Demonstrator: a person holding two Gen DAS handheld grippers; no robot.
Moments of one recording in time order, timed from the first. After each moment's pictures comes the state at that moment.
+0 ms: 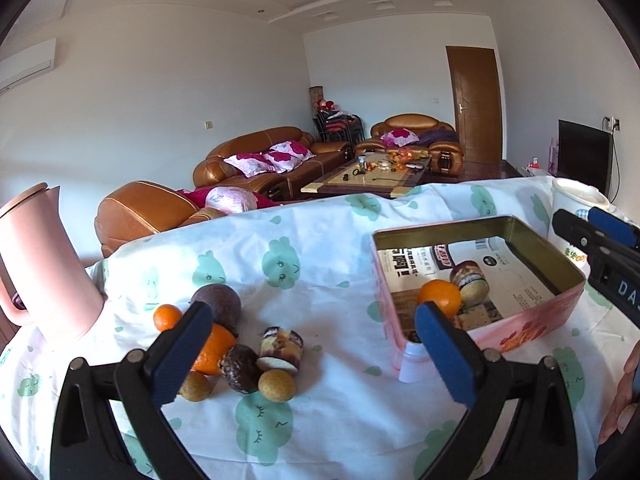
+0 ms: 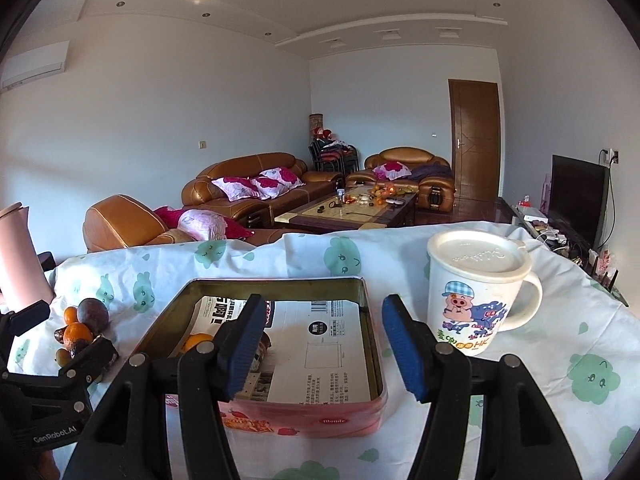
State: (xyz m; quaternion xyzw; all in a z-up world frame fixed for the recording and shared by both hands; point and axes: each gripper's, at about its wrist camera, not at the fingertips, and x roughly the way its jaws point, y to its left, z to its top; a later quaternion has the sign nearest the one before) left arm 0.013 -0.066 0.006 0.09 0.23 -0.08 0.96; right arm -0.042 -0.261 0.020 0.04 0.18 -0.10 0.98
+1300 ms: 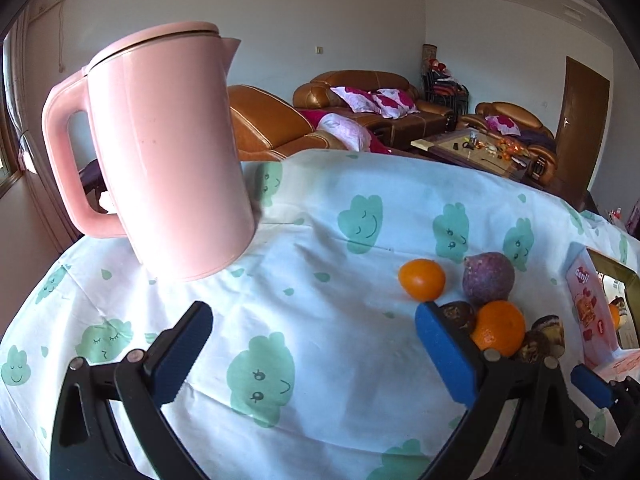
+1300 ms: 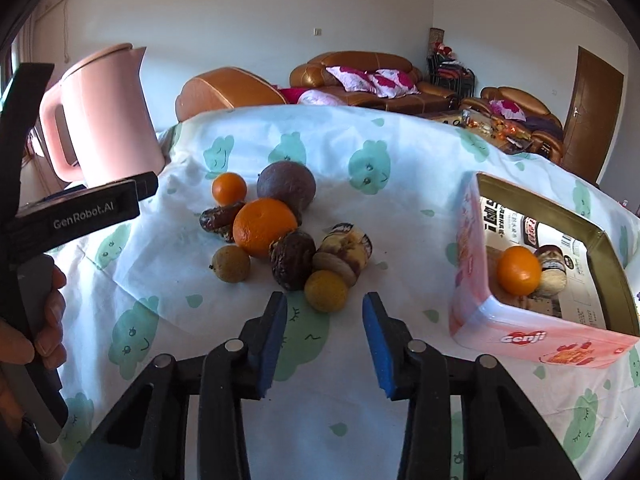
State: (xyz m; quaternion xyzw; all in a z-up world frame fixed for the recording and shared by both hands) left arm 0.068 0.139 -0.006 -0.02 0.34 0.08 0.94; right arm 0.019 -0.051 -0.028 -0.03 0.39 0.08 0.92
